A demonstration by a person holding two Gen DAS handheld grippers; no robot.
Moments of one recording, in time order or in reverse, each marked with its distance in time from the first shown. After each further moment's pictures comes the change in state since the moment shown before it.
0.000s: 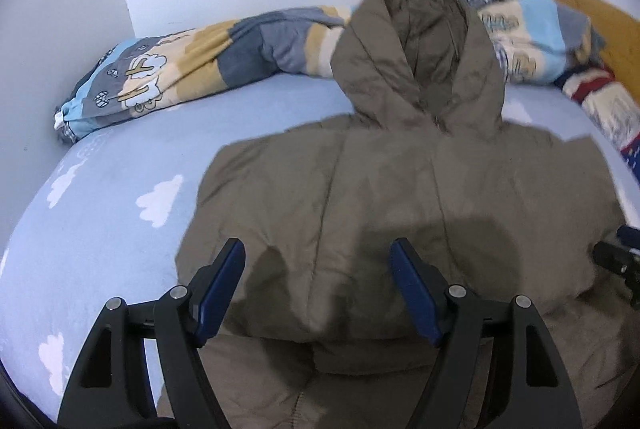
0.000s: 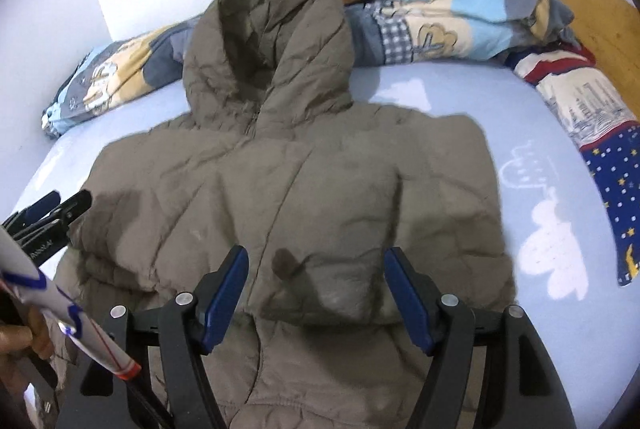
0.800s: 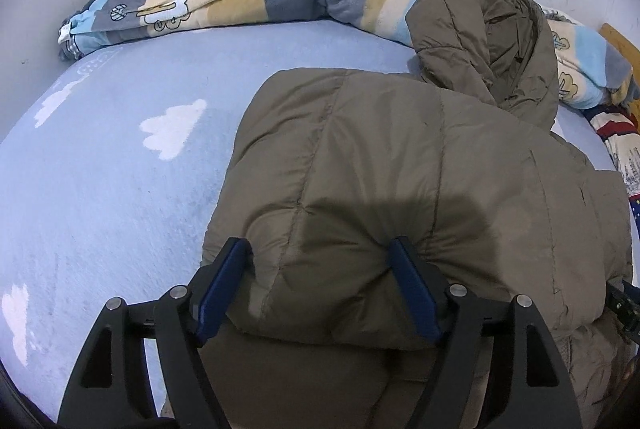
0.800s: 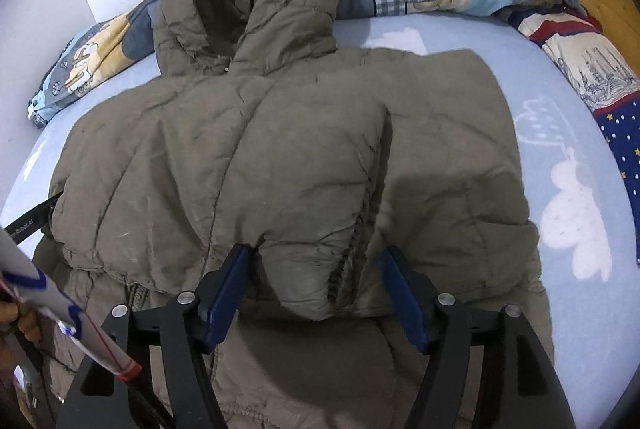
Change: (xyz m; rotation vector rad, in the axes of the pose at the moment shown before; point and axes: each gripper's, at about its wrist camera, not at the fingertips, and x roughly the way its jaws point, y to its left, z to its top) left arm 0.044 0.065 -0.018 -0.216 0.138 -0.048; right arm 0.040 -0.024 -0.013 0.037 0.097 0.008
